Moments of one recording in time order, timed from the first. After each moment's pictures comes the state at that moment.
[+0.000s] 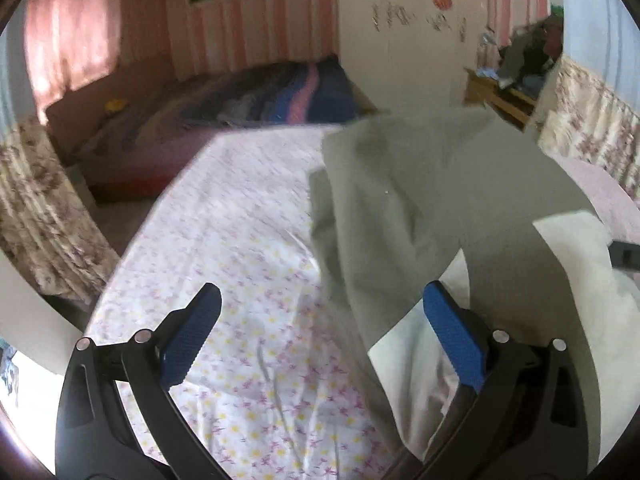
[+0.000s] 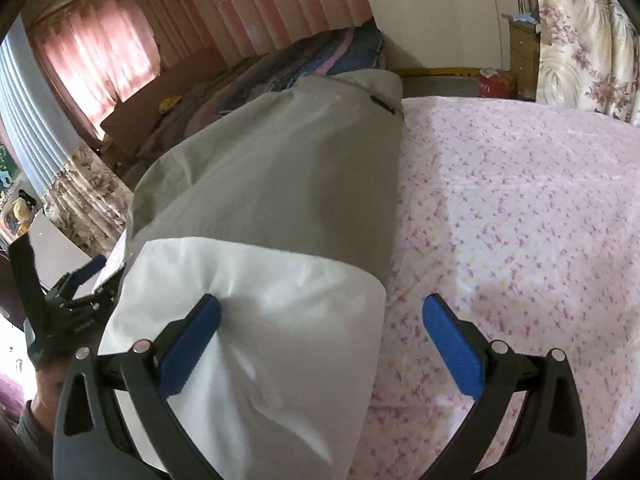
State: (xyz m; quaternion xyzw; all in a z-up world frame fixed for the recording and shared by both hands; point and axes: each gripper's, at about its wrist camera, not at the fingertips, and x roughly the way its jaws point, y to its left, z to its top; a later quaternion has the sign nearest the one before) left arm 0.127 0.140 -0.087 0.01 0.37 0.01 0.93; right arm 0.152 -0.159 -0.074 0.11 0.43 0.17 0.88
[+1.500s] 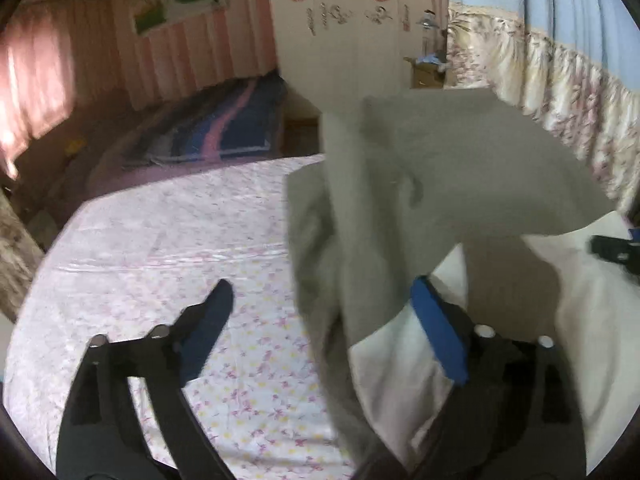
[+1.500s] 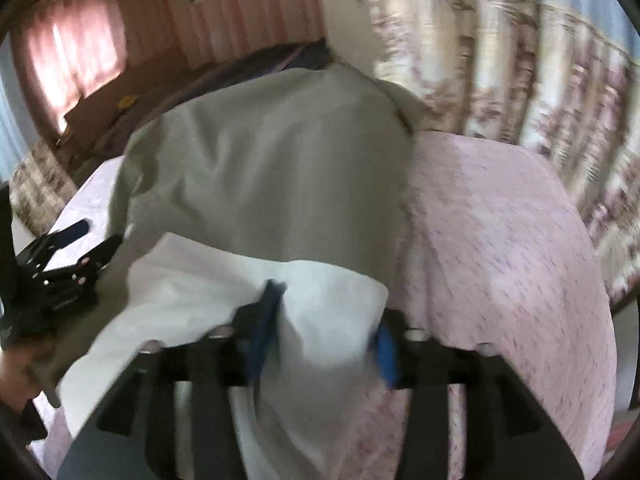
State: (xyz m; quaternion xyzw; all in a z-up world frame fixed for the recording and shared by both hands) left arm 0.186 -0.161 -0.083 0.07 0.34 -0.01 0.94; right arm 0.146 -0.411 -0.060 0.03 0.40 0.04 0.92
